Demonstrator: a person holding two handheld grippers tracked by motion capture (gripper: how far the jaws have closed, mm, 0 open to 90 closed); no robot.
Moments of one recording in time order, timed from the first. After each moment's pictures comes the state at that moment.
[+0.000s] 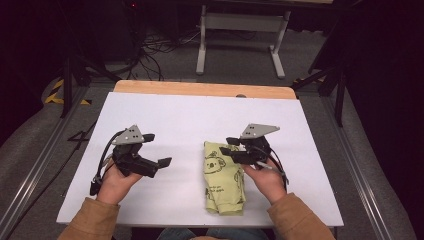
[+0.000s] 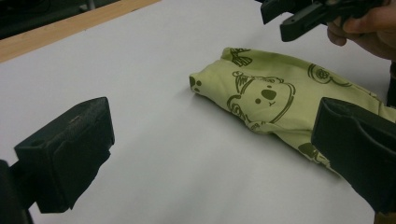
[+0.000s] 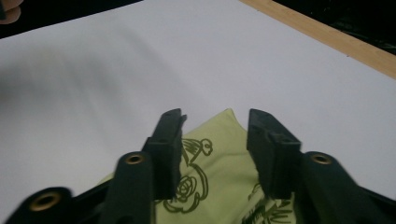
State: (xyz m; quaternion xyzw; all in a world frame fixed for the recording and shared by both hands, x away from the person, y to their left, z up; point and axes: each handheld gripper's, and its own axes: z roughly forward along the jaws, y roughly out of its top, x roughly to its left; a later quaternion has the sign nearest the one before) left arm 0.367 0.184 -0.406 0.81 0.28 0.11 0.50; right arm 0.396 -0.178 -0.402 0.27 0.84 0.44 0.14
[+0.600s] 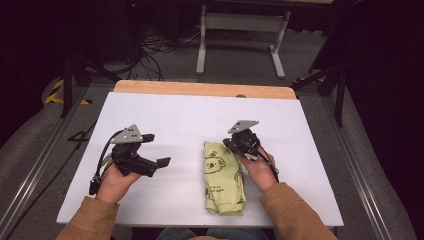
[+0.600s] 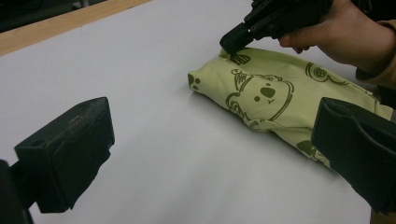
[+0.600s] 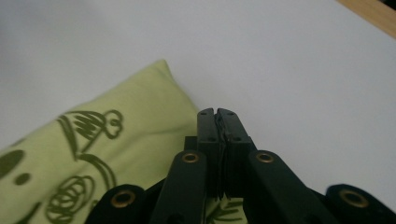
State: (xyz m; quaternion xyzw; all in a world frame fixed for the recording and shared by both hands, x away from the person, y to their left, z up) left arm 0.371 0.184 -0.409 0.81 0.28 0.09 0.50; right arm 0.438 -0.169 -0.441 0.31 0.87 0.32 0.19
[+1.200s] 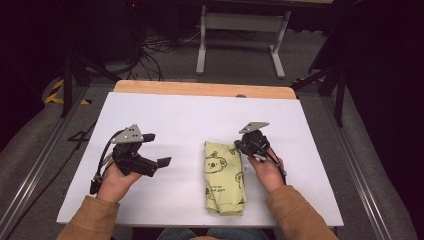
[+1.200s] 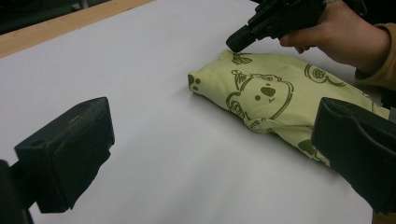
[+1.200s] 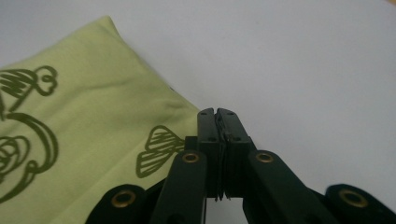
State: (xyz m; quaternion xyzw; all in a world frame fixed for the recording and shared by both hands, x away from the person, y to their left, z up) left arm 0.372 0.183 -0.409 0.81 0.27 0.09 0.51; right arm 0.437 -0.197 -0.448 0.36 0.86 0.31 0.20
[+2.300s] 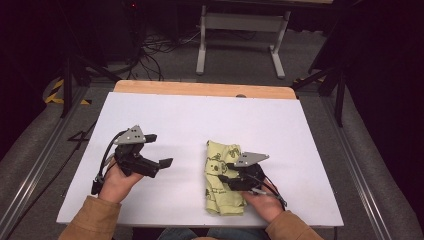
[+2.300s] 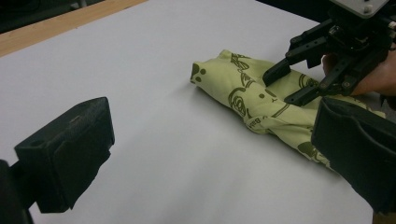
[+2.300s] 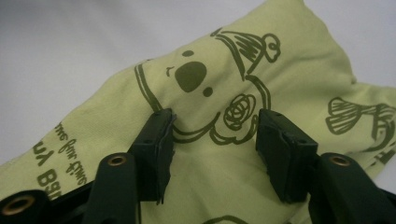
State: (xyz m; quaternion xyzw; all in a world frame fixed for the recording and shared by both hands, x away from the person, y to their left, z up) left arm 0.371 0.178 -0.410 0.82 0.27 0.09 0.50; right arm 0.357 -0.181 -0.476 0.28 0.86 0.39 0.13
